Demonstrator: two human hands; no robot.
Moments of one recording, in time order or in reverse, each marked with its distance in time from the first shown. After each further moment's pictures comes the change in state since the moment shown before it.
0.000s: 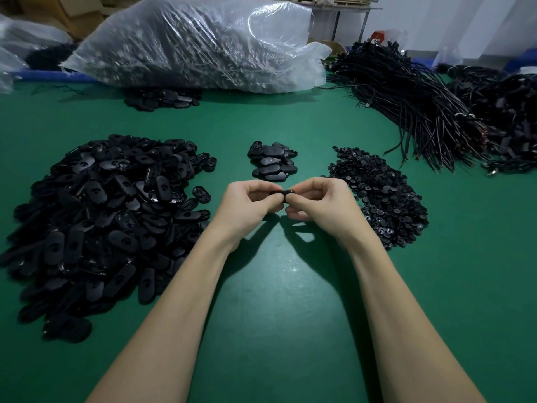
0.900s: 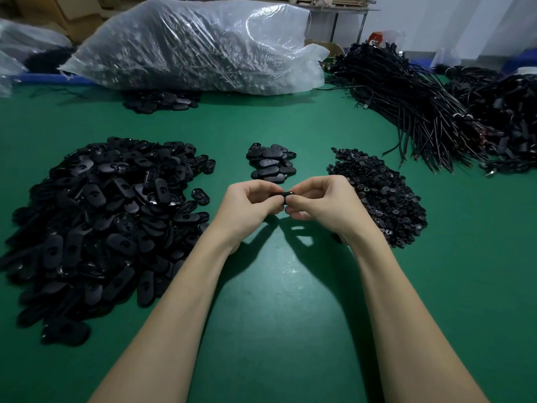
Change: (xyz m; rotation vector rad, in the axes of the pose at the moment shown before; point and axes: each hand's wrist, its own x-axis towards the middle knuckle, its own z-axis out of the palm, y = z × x) left_hand -0.002 0.003 0.001 -0.011 -0.032 0.035; right_hand -0.001 -0.013 -0.006 -0.043 -0.035 0.035
